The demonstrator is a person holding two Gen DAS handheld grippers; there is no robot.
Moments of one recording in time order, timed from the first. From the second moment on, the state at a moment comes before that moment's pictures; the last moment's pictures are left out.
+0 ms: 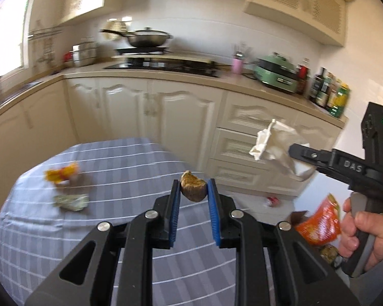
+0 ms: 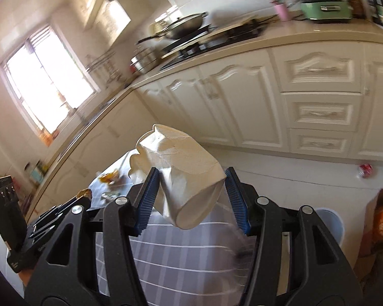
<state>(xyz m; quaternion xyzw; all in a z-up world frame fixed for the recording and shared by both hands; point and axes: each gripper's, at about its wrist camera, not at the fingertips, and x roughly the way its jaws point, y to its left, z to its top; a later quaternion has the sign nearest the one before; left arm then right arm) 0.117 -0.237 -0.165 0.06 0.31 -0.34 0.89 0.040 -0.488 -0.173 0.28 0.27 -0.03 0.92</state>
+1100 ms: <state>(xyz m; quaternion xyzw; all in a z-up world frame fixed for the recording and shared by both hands) 0.074 -0.533 -0.340 0.18 0.50 -0.47 0.71 -0.064 -0.673 -0.345 0.45 0.33 -0.22 0.80</state>
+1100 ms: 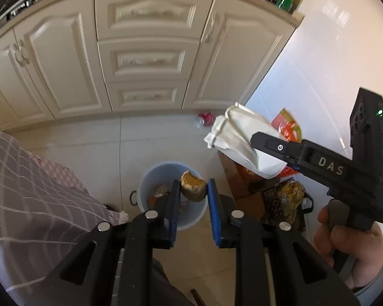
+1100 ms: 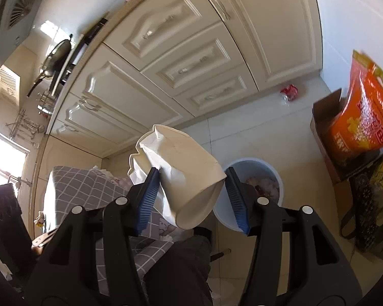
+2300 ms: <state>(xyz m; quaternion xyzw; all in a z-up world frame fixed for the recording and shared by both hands) 0.111 -0.524 -0.333 0.16 0.53 -0.44 0.71 -0.049 -0.680 -0.380 0.48 0.36 -0.26 0.76</state>
